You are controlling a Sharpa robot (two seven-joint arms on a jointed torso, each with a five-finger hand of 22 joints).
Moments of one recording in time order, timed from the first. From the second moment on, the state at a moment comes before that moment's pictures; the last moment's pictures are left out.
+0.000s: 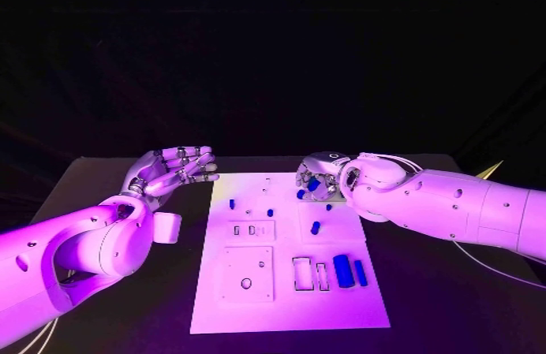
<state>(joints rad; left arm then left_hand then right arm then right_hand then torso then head) 1.20 -0.94 -0.01 1.68 -0.03 -0.45 0.44 1.56 -0.14 0.23 0.26 0.07 0.88 0.22 0.18 0.13 1.01 0.18 0.08 0.07 0.99 0.14 0.21 0.24 0.17 0.97 0.23 0.32 0.15 1.33 -0.69 -0.16 1.29 -1.52 -0.23 -0.11 1.29 -0.23 0.47 0.00 0.19 0.98 0.14 0.18 0.33 1.12 0.09 0.08 0.15 1.46 0.01 1.39 1.28 0.07 1.45 0.11 1.38 1.30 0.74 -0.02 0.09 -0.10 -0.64</state>
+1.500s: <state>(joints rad) 1.21 -0.94 -0.01 1.67 -0.03 -0.44 0.44 1.56 -0.14 0.24 0.26 0.07 0.88 0.22 0.18 0.13 1.01 0.18 0.08 0.07 0.99 0.14 0.21 0.25 0.17 0.97 0.23 0.33 0.15 1.32 -0.66 -0.15 1.31 -1.52 -0.40 -0.15 1.31 -0.19 0.61 0.00 0.15 1.09 0.12 0.25 0.40 1.23 0.06 0.10 0.18 1.47 -0.01 1.43 1.30 0.05 1.46 0.09 1.45 1.31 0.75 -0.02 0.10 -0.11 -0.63</state>
